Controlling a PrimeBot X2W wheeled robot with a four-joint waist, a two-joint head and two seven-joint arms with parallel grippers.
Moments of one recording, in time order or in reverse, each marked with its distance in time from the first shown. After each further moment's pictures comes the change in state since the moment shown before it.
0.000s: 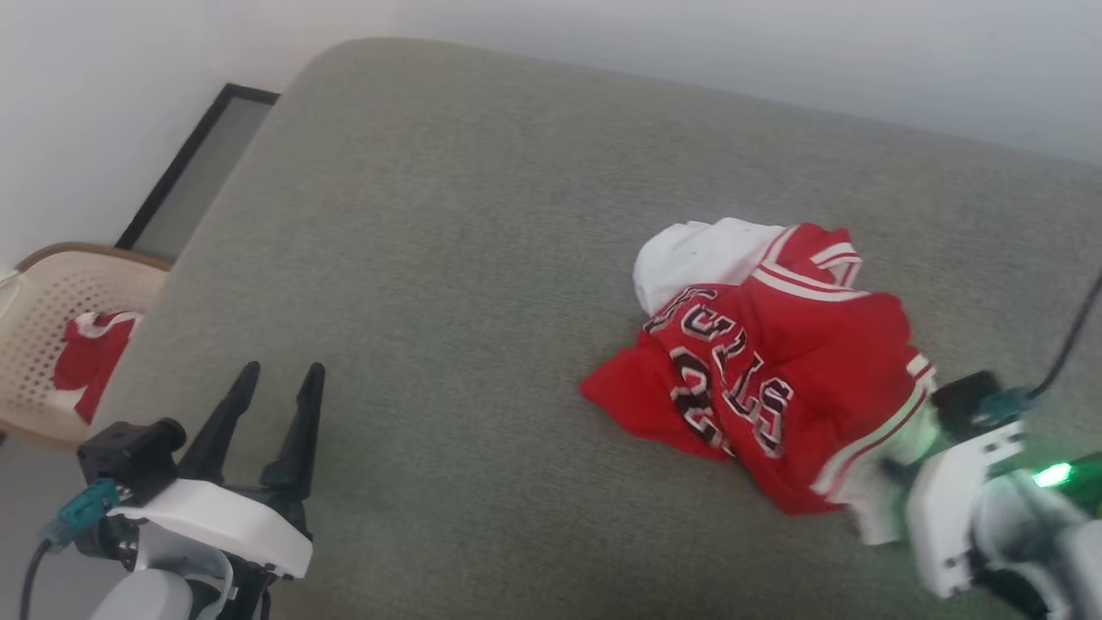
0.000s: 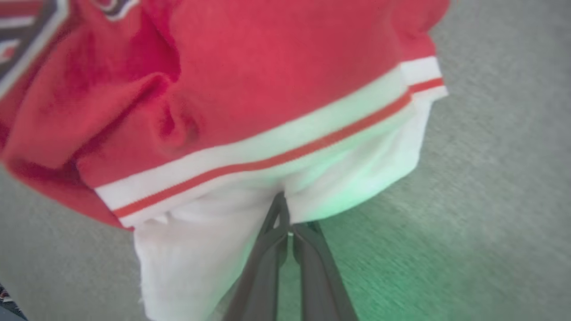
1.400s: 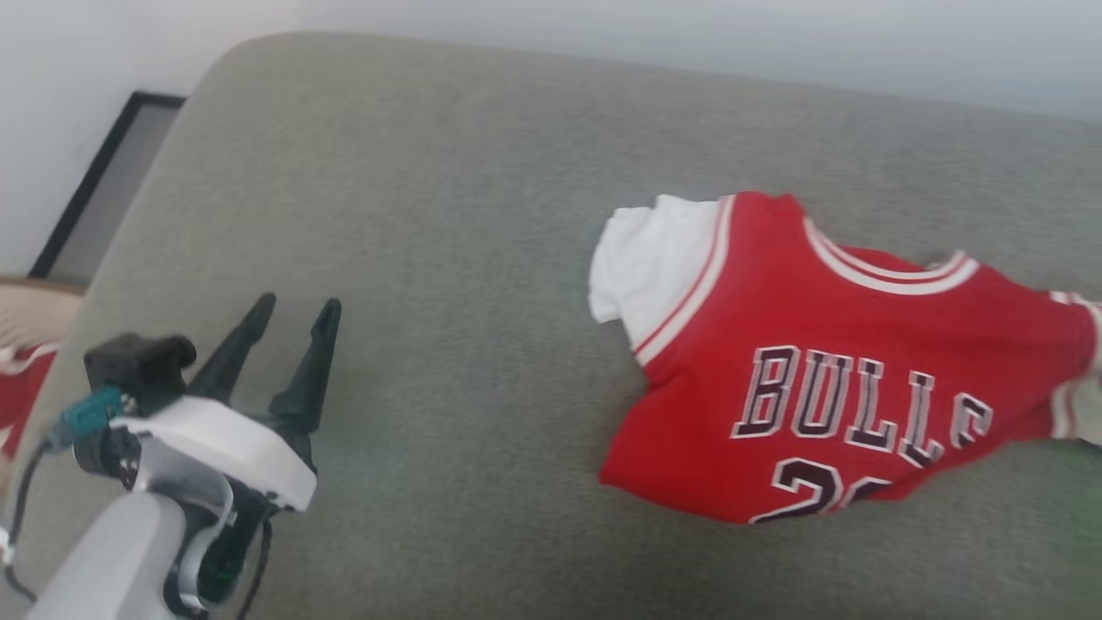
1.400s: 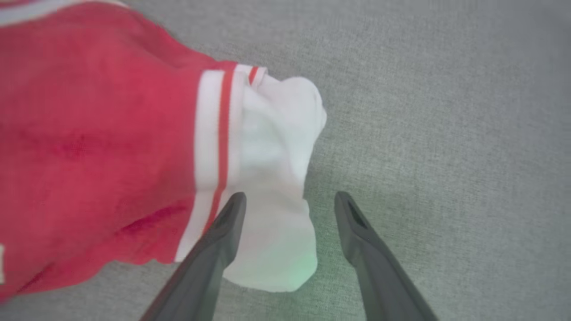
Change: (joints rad) left arm -0.141 0.018 -0.035 0.014 -0.021 -0.020 0.094; right arm -0.149 -0.272 -0.184 0.246 0.170 -0.002 -0.015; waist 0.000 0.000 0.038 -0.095
